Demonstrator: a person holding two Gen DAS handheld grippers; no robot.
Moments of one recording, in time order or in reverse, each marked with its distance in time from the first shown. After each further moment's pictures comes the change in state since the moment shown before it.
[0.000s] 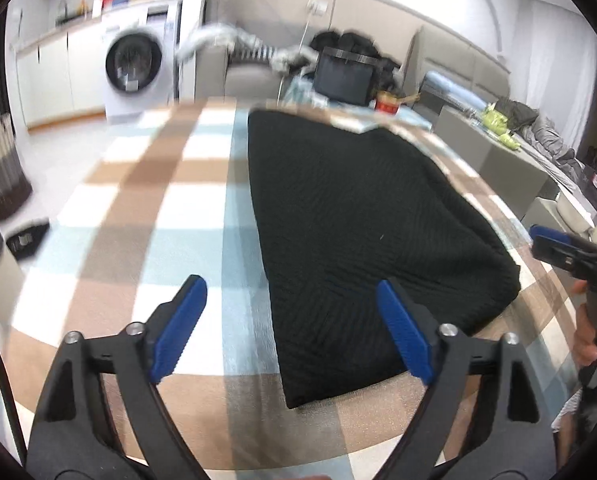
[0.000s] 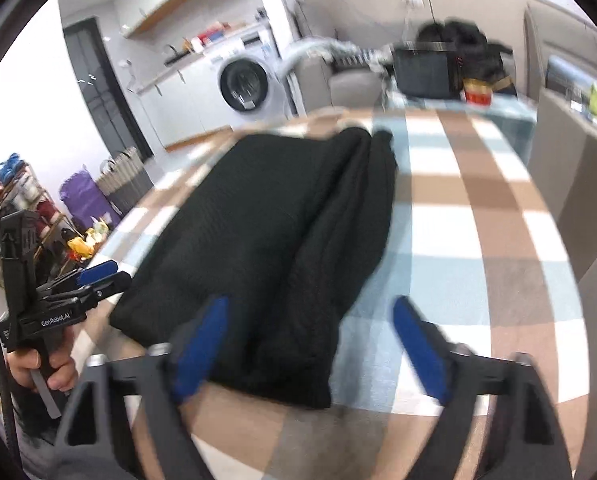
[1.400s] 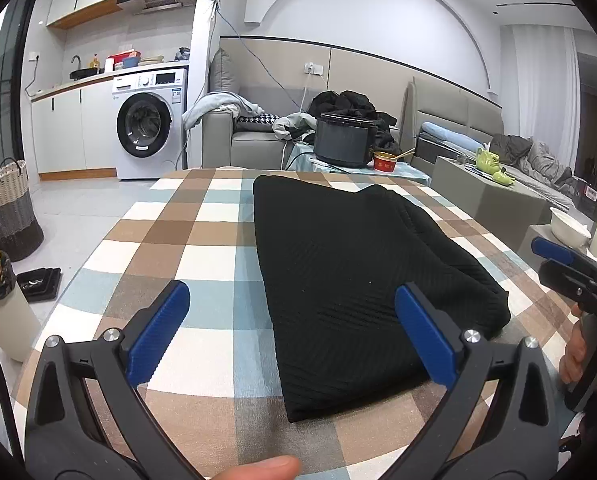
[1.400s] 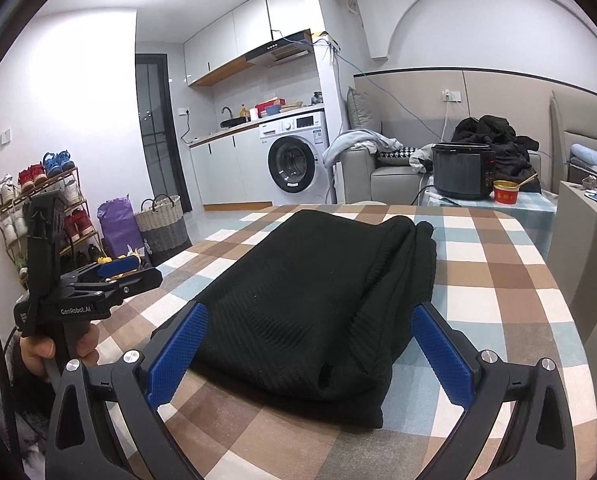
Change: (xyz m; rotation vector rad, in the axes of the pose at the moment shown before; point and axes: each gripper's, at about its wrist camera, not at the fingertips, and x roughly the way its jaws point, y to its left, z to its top) left arm -0.038 -0.007 -0.007 0.032 -0.225 0.031; right arm -0.027 0.033 -0.027 -0.124 -0.301 0.069
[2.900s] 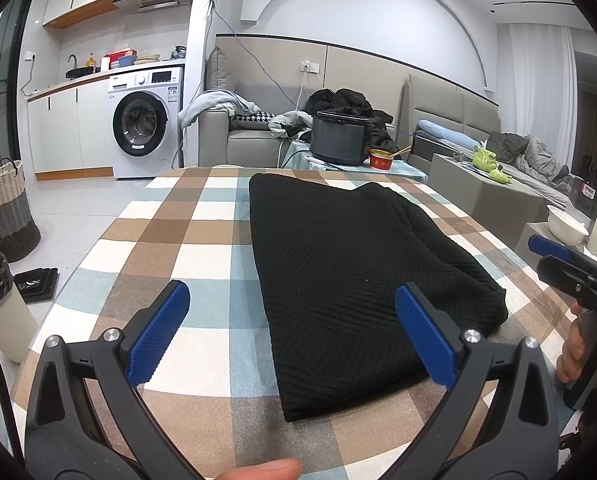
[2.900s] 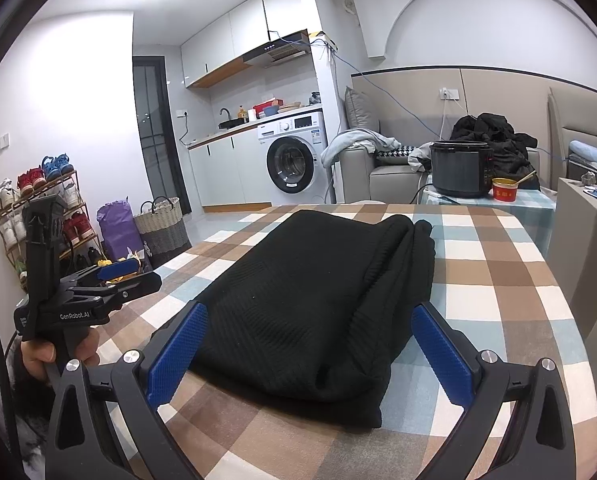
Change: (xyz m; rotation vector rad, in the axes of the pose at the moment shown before) left arm 0.002 -0.003 -0.002 0.006 -0.001 -0.009; right arm -0.002 -0.002 -0.001 0.011 -0.001 0.009
